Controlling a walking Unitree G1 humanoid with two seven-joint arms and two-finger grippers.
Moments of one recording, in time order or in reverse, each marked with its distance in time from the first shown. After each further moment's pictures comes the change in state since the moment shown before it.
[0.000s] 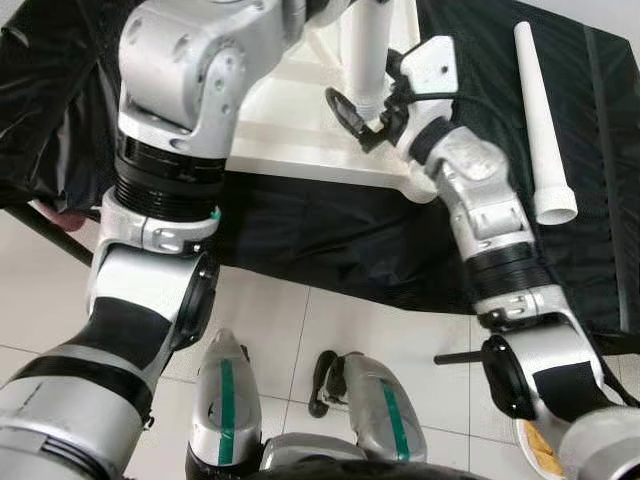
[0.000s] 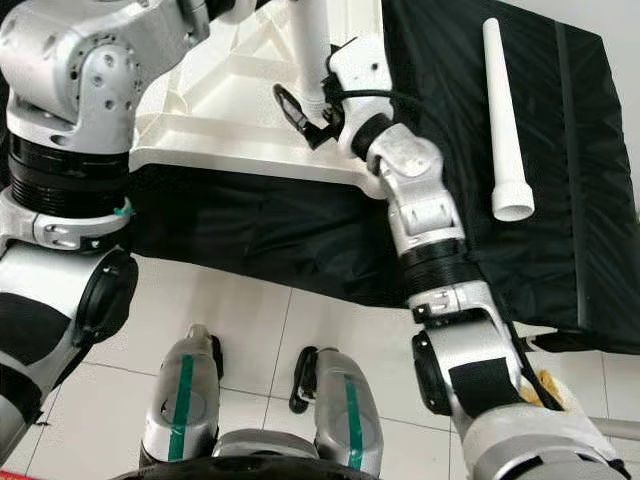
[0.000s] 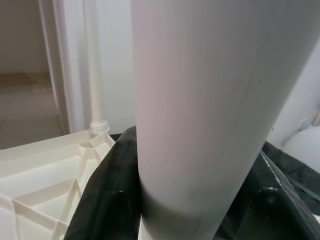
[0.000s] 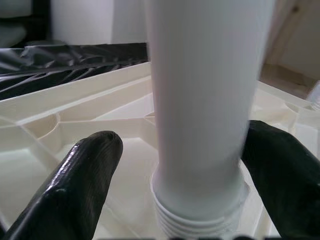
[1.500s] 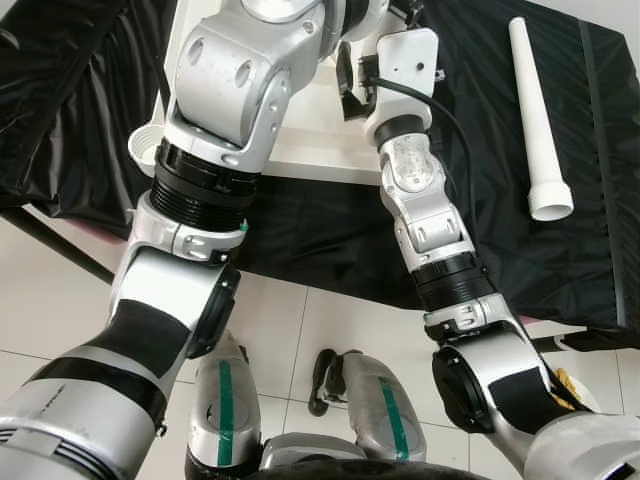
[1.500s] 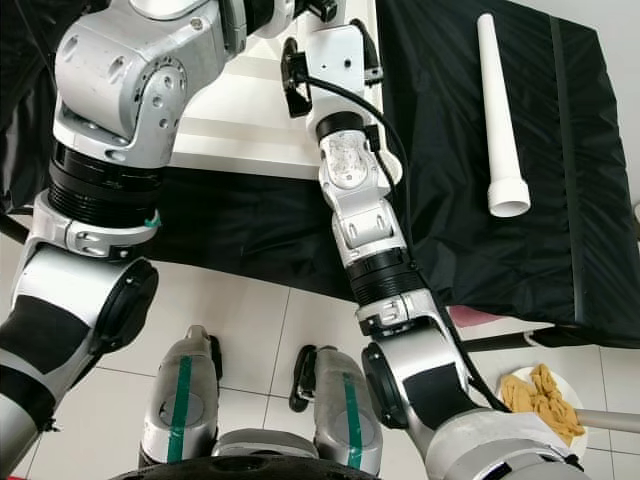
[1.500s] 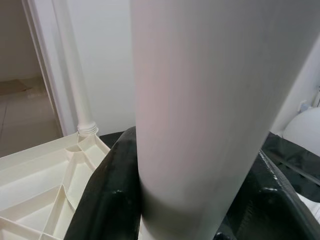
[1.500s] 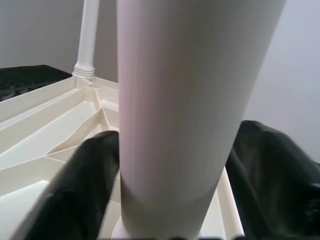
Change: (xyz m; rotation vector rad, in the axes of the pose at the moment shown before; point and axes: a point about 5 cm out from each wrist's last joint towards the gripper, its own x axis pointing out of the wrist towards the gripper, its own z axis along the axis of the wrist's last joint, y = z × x) left arm 0.013 -0.017 -0.008 0.066 0.022 0.007; right arm 0.010 0.018 0.011 -0.049 -0.057 -0.502
